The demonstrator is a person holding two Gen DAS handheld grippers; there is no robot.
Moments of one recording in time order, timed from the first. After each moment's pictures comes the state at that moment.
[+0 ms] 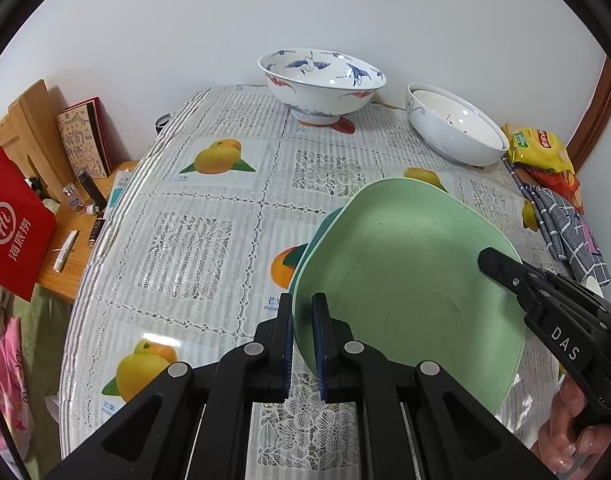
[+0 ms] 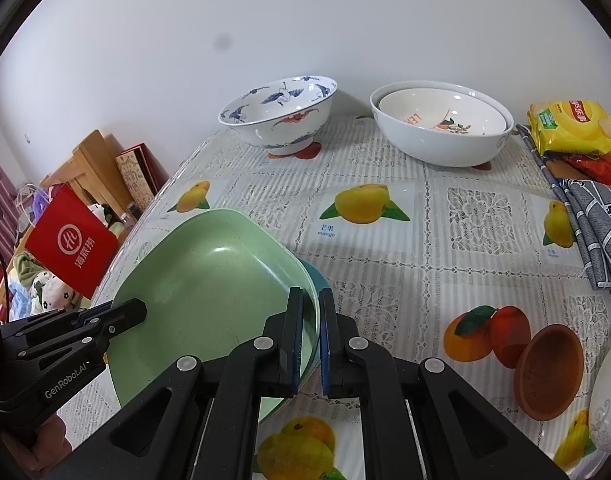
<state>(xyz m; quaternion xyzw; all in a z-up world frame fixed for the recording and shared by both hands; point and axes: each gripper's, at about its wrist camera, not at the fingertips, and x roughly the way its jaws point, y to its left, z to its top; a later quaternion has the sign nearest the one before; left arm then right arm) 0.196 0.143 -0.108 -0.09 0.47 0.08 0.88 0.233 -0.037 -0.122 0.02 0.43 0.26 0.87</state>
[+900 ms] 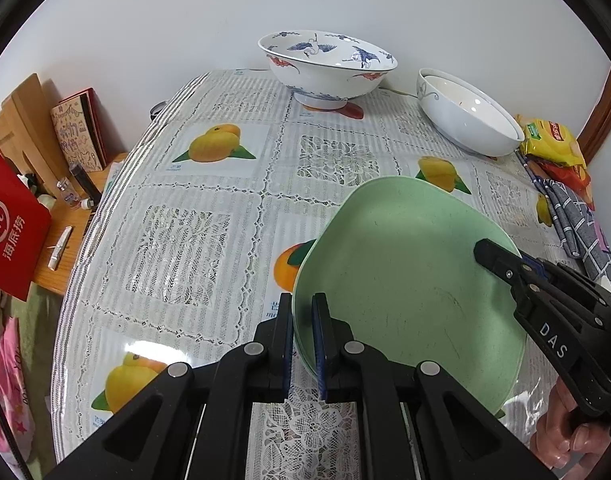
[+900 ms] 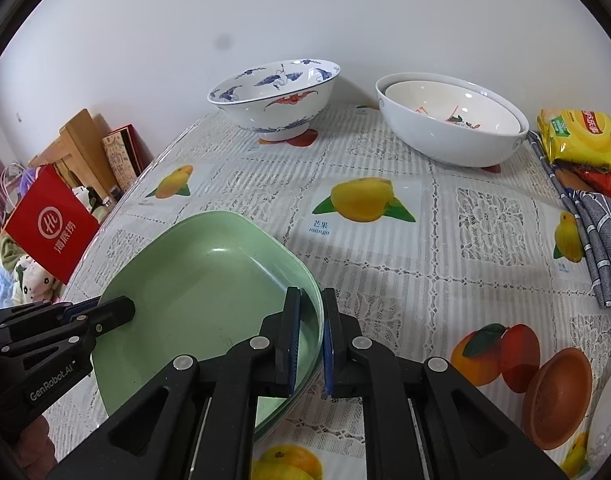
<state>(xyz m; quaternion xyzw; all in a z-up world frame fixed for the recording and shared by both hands) 0.213 0.149 -0.127 -0.08 0.48 0.08 0.87 0.249 -0.019 -0.141 -0.01 0.43 0.25 0.87</state>
